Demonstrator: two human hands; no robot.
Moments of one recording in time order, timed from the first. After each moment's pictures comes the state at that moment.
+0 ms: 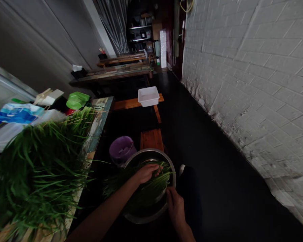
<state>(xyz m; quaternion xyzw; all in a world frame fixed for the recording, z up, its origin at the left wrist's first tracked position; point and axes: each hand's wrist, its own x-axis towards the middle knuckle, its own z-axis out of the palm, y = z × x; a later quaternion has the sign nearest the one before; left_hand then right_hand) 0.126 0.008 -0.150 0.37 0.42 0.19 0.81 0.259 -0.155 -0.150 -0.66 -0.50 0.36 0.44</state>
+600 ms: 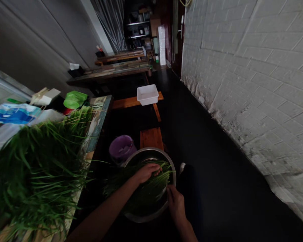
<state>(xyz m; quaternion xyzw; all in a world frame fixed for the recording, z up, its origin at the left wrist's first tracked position) 0.125 0.006 -0.151 0.44 0.42 0.17 0.77 0.263 -0.153 -0.155 -0.66 -0.51 0.35 0.43</state>
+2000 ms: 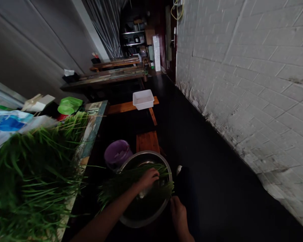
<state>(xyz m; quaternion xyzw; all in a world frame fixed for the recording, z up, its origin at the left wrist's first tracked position) 0.126 0.001 -0.200 0.84 0.40 0.01 0.38 0.270 -0.193 -0.204 -0.71 -0.42 0.39 0.41</state>
